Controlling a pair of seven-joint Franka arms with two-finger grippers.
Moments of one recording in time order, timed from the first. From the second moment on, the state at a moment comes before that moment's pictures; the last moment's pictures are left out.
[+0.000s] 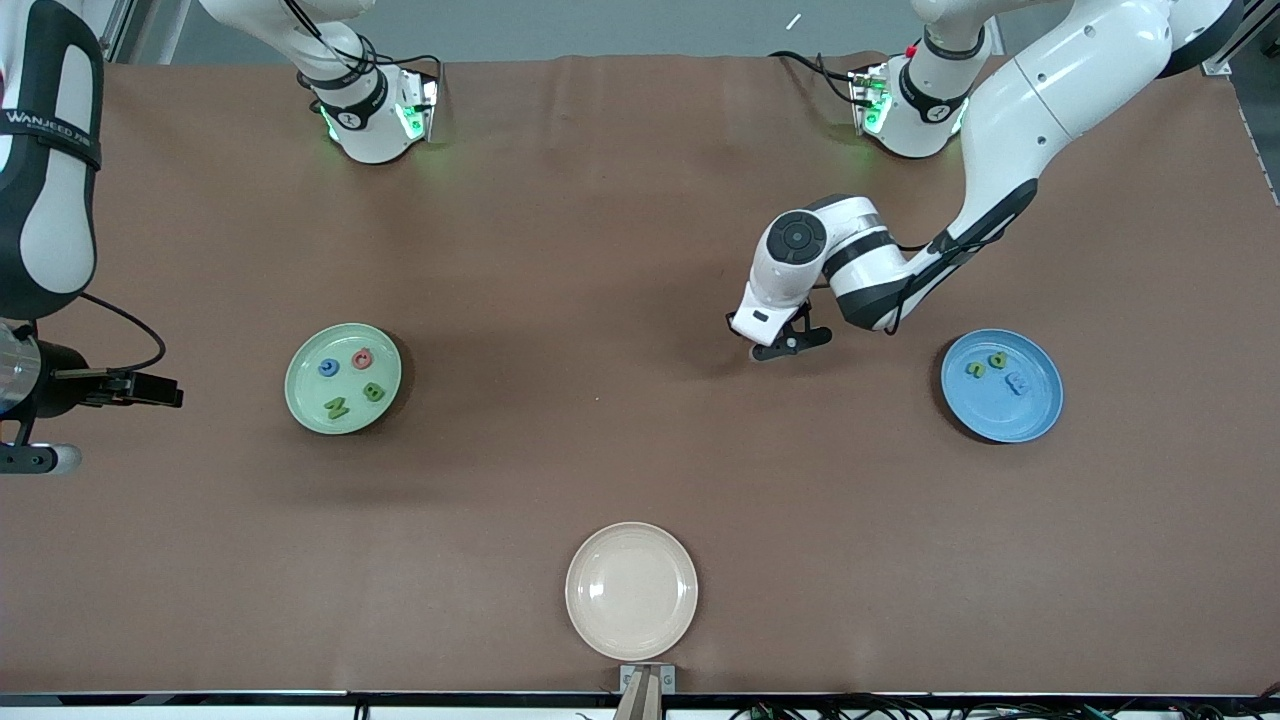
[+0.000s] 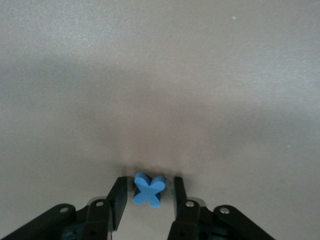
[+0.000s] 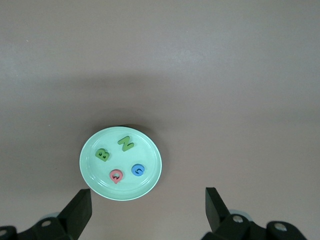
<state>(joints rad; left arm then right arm) 0.28 0.73 -0.91 -2.13 0.82 2.35 -1.43 0.11 0.42 -0.27 -1.31 0.07 1.60 -0.12</state>
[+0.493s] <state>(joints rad) 0.26 0.72 -0.91 -2.12 0.82 2.35 -1.44 0.01 0.34 -0.15 -1.38 0.07 1.59 -0.08</state>
